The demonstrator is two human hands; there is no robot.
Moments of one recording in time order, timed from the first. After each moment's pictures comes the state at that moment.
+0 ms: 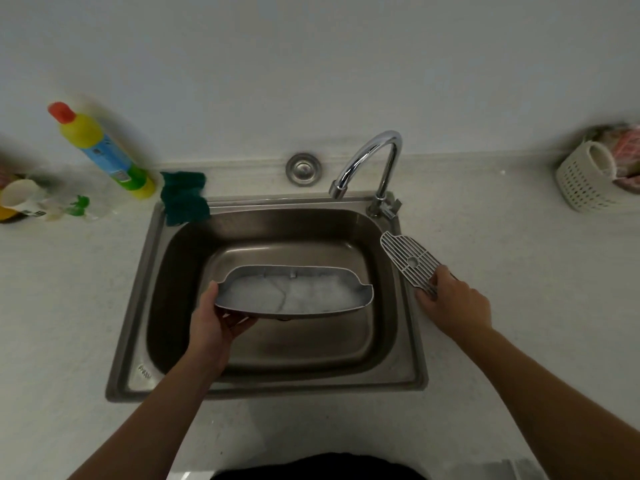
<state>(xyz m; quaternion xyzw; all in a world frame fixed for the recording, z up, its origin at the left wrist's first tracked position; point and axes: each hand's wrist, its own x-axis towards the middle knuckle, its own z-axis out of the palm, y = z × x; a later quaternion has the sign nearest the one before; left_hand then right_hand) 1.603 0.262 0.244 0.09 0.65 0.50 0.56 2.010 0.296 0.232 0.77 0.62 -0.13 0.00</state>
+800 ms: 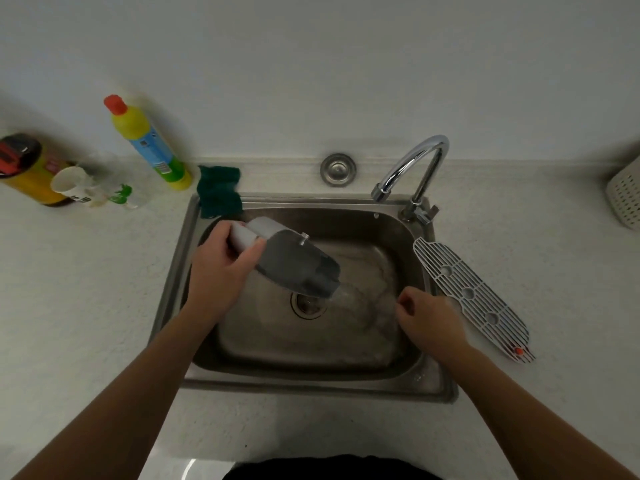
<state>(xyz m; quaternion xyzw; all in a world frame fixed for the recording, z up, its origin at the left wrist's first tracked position) 1.571 0.308 0.329 0.59 0.67 0.40 0.23 1.916 0.289 0.253 0.69 0.66 -0.29 -0.05</state>
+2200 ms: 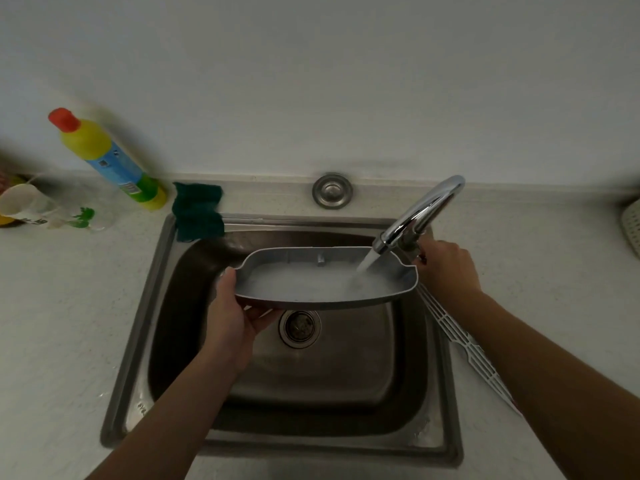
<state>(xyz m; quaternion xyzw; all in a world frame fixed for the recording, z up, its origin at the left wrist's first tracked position) 1.609 0.349 0.268 0.04 0.62 0.54 0.57 1.945 0.455 0.243 0.67 0.73 -0.11 -0.06</state>
